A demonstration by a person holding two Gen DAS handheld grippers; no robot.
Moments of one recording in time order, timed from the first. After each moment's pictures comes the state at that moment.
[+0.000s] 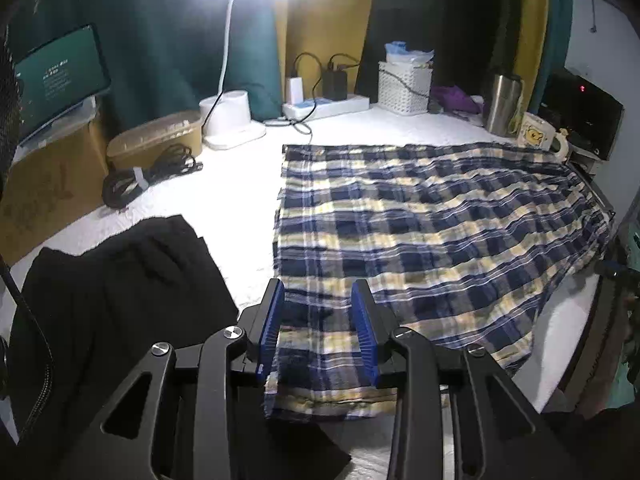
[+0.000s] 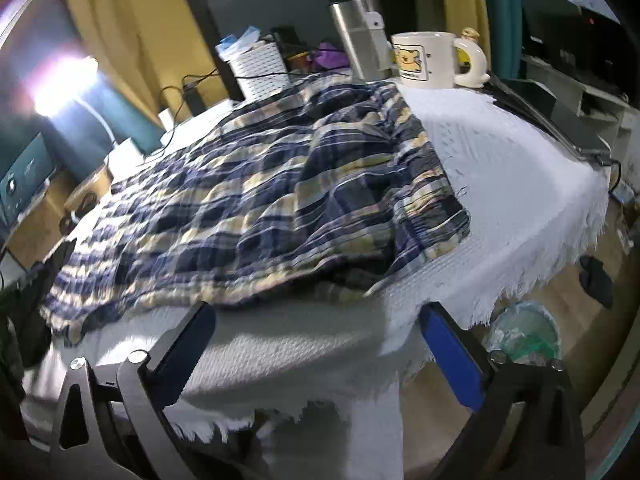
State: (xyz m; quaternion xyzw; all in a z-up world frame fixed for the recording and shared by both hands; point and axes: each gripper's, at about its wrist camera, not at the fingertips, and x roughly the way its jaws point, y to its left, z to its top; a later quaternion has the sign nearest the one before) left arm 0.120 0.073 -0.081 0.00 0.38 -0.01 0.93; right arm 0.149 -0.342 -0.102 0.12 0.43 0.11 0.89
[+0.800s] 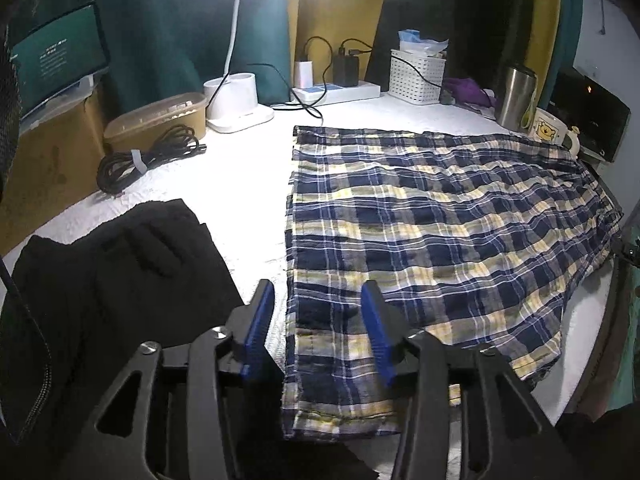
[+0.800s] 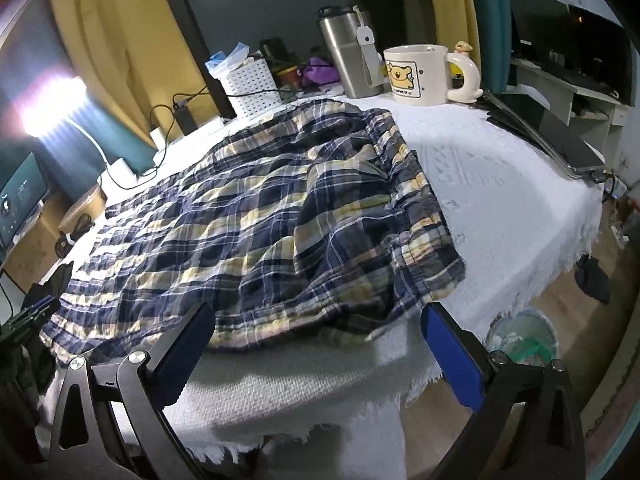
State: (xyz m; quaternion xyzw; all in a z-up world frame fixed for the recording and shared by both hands) left arm 0.133 0.086 -0.098 -0.01 0.39 -0.01 0.92; right arm 0.166 -0.339 -0.089 0.13 0.42 0.10 0.89
